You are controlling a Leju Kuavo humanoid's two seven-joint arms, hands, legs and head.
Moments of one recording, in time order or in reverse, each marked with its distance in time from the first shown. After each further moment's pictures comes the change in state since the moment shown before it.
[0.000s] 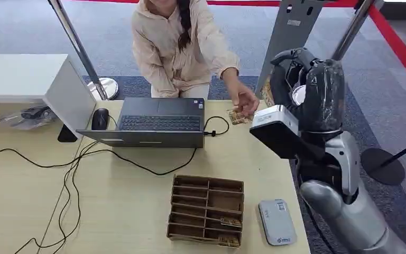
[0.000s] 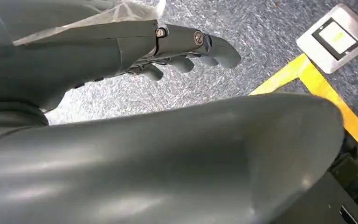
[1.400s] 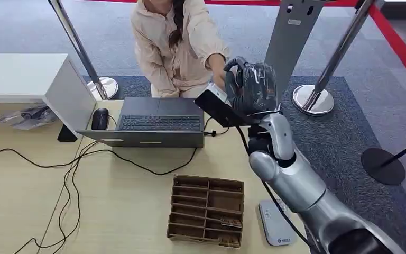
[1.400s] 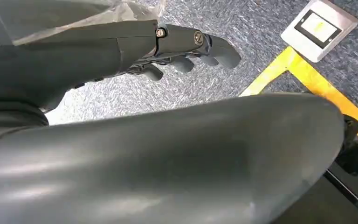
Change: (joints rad) left arm -0.030 -0.037 -0.070 0.000 -0.038 -0.026 0.031; right arm -0.150 0.206 0.144 0.576 0.026 -0.109 -0.016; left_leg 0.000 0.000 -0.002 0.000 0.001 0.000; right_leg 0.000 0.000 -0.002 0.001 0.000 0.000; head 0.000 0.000
